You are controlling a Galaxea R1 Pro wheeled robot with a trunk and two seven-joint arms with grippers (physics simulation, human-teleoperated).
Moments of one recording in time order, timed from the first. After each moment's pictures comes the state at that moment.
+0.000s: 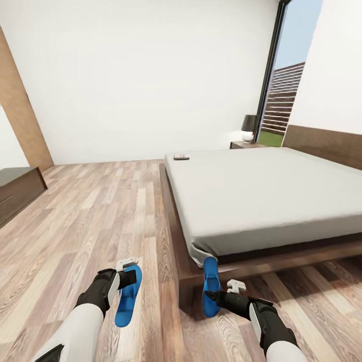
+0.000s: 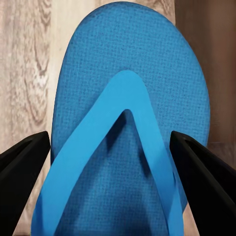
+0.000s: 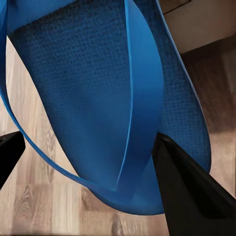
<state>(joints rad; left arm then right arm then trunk) -0.72 -0.13 0.54 -0.55 -0.32 0.52 -0.10 -0.54 0.15 -0.57 -0.65 0.37 0.42 0.64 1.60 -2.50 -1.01</state>
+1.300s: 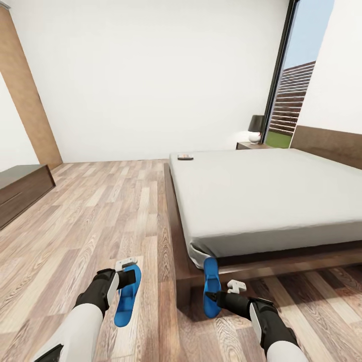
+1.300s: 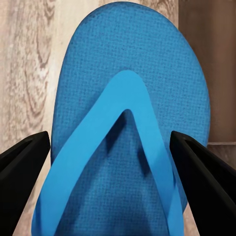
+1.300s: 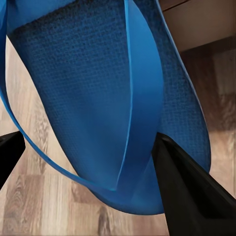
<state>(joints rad) -0.72 -0.13 0.55 -0.56 -0.32 0.52 -0.09 -0.54 0.14 -0.56 -0.65 0.37 0.43 0.63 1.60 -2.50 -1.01</state>
